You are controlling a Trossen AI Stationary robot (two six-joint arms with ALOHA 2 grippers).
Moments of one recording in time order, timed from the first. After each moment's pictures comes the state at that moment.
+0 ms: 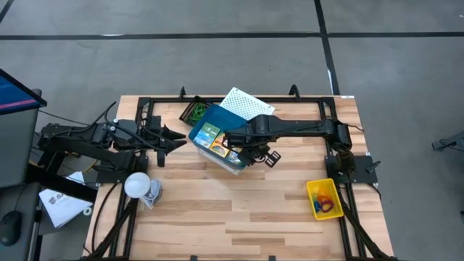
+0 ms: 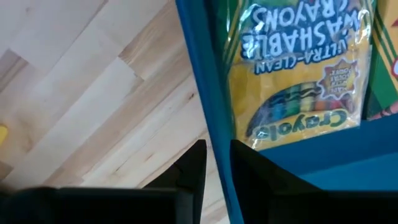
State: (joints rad) left arm -0.13 0.69 0.83 -0.42 -0.34 -0.36; right arm 0.00 2.02 2.03 -1.54 0.17 -0.84
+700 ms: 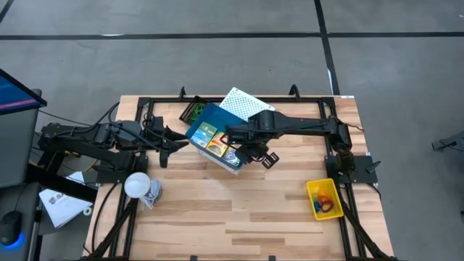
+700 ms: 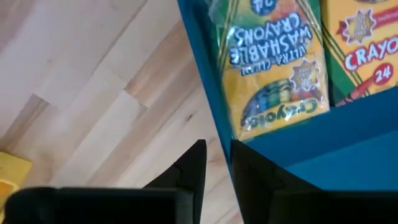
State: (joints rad) left arm -0.13 0.72 0.83 -0.41 -0.34 -0.36; right arm 0.01 2.02 2.15 -1.57 0.12 -0.73
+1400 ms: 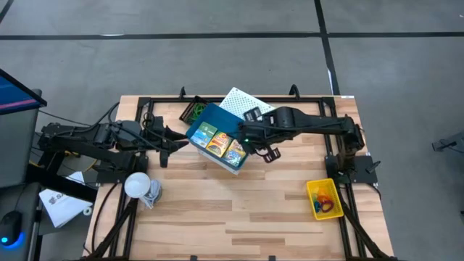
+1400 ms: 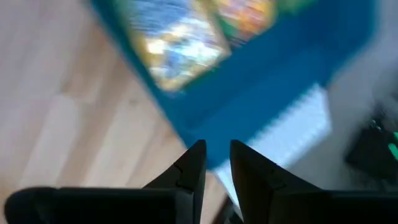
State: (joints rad) left arm -0.13 0.72 0.83 -0.41 -0.35 -0.36; right arm 0.05 1.90 2.15 -1.54 0.41 -0.50
